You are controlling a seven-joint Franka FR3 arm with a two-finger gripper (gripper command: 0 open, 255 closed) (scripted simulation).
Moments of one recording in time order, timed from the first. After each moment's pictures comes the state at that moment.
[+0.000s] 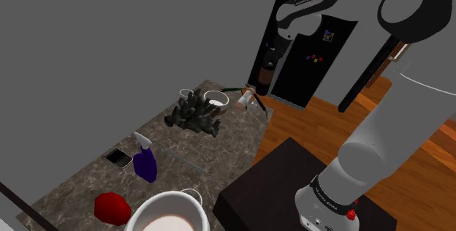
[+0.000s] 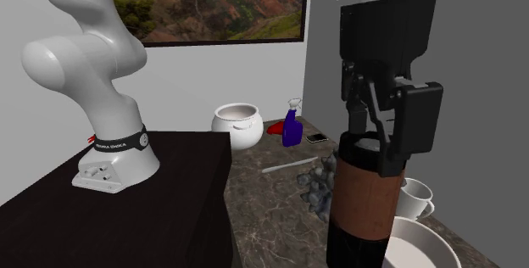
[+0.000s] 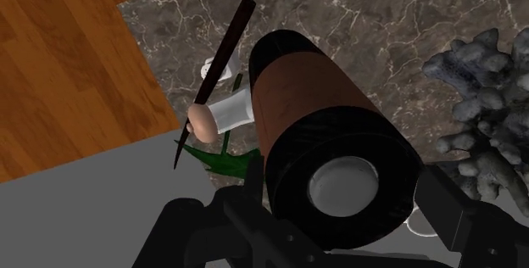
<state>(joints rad) -0.21 0.10 -0.30 -1.99 0.12 2.20 -0.59</state>
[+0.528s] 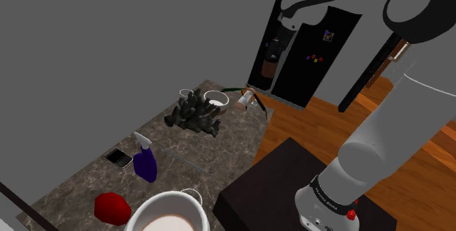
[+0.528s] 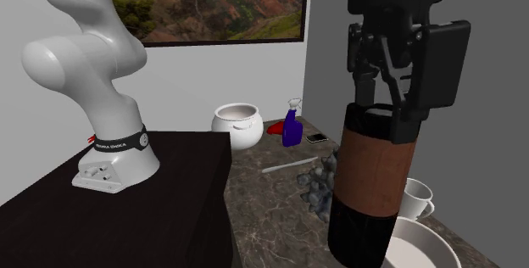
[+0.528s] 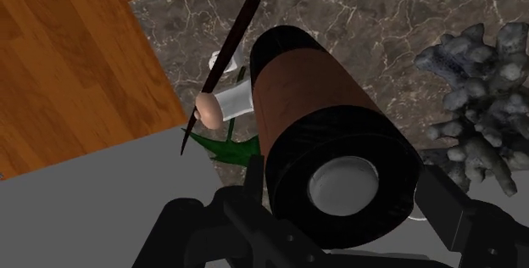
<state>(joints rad) -0.21 0.07 -0.30 -1.92 0.11 2.10 -0.57</state>
